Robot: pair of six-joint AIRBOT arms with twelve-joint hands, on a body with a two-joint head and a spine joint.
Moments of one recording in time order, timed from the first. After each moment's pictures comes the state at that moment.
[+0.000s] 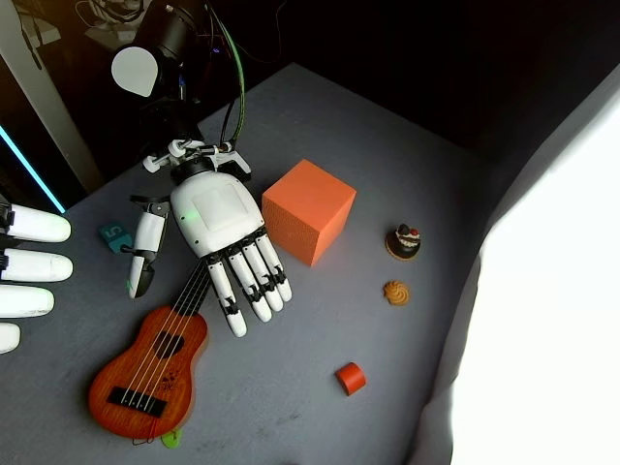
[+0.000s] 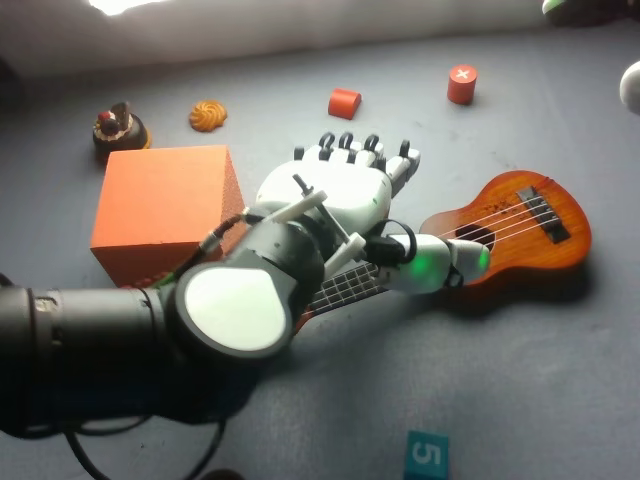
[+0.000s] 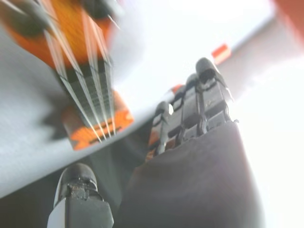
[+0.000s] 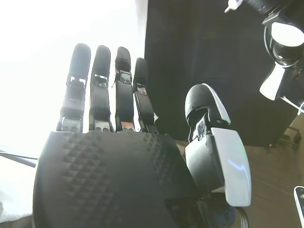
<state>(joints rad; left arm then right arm) 0.57 -1.39 0.98 1.78 0.79 -0.99 -0.22 -0.46 0.76 -0.65 0.39 0.00</state>
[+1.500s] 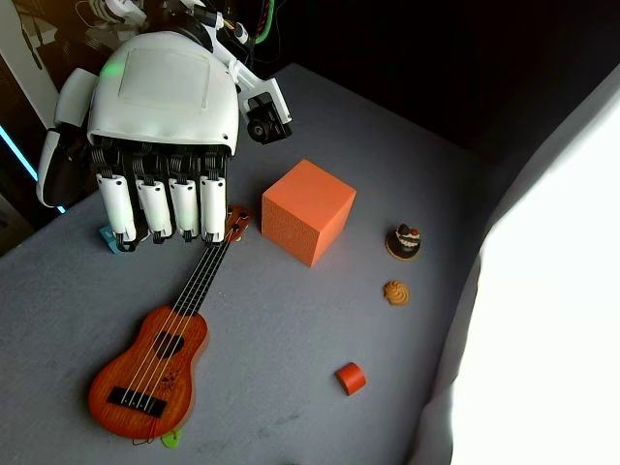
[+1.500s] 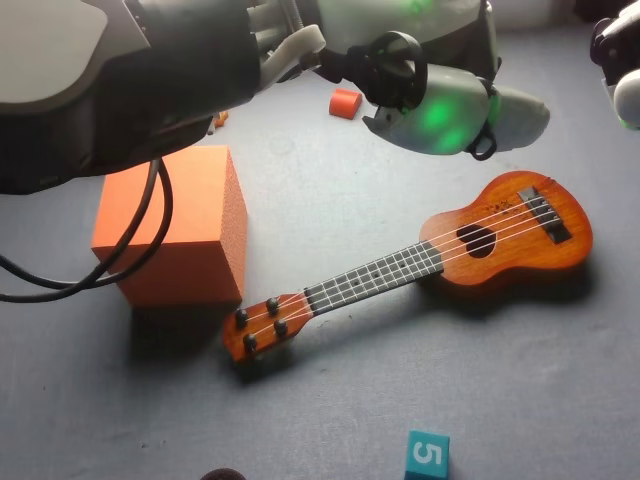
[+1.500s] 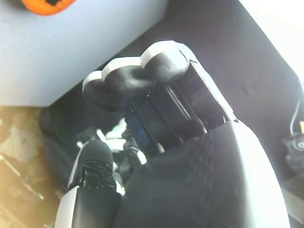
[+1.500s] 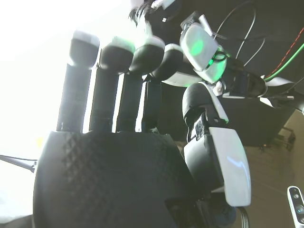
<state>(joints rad) 0.17 -1.12 0.92 2.02 0.06 -0.99 -0.23 -0.46 0.75 -0.67 0.39 -0.01</state>
